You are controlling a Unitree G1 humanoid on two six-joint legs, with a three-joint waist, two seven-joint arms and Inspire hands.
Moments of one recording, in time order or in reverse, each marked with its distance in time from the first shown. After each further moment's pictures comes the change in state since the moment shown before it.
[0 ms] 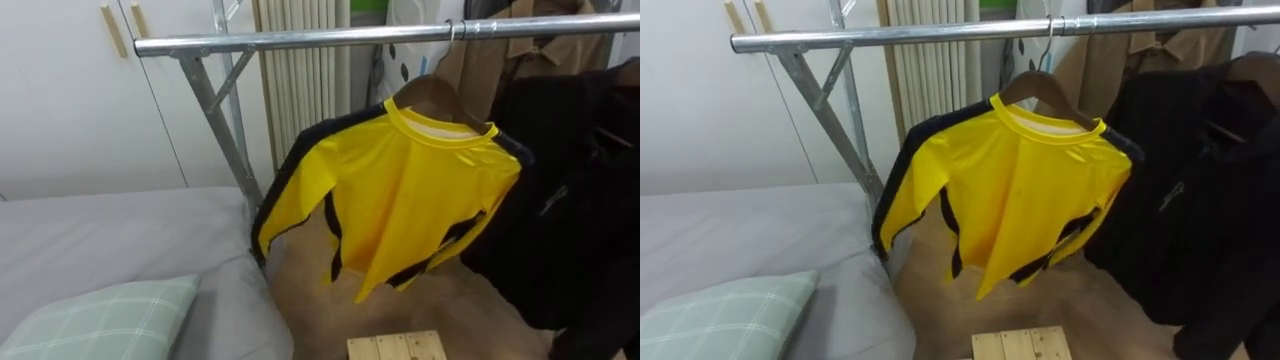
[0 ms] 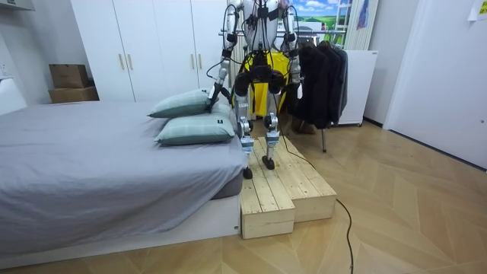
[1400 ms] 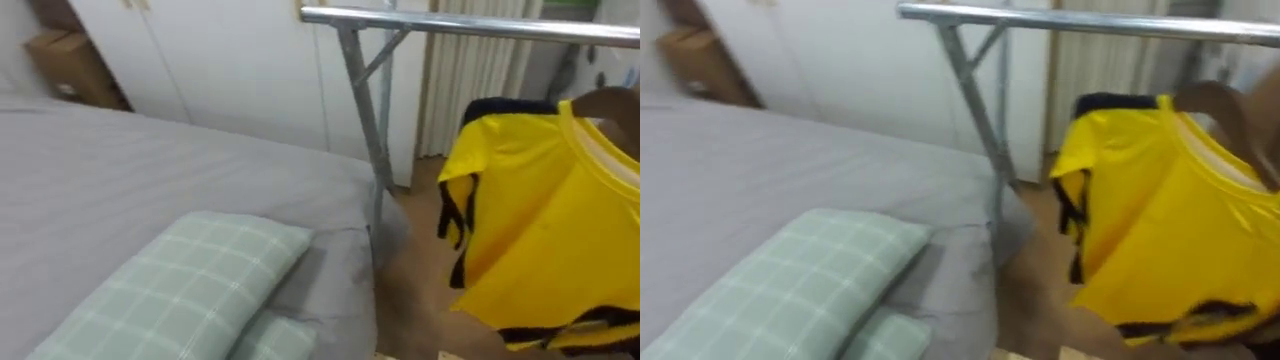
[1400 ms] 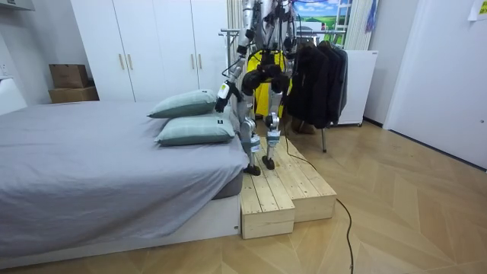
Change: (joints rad) left arm -0.055 0.006 -0.129 -0.051 -0.015 -0.121 -0.064; right arm -0.164 -0.039 0.150 0.024 -0.223 0.039 -0.009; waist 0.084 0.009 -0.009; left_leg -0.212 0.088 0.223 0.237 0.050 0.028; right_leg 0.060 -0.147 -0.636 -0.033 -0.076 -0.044
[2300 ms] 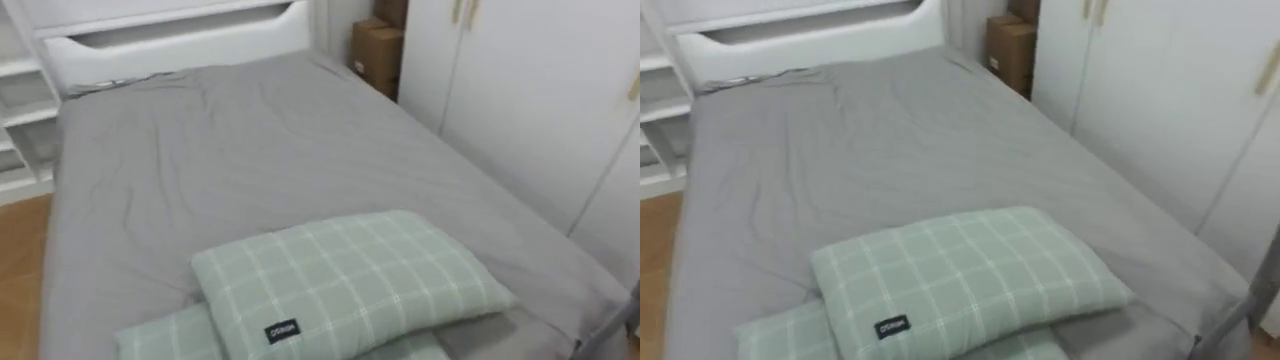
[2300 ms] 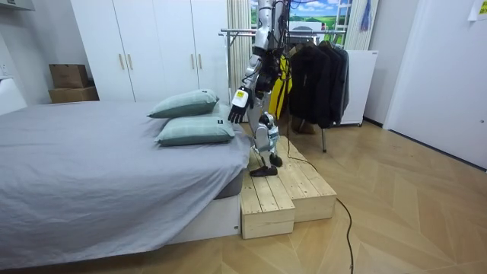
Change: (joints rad) left arm -0.044 0.028 0.035 0.041 0.167 0.037 -0.024; right arm 0.051 0.012 -0.160 0.046 0.115 0.096 0.043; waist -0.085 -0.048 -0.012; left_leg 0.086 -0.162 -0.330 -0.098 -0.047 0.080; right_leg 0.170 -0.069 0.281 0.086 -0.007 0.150
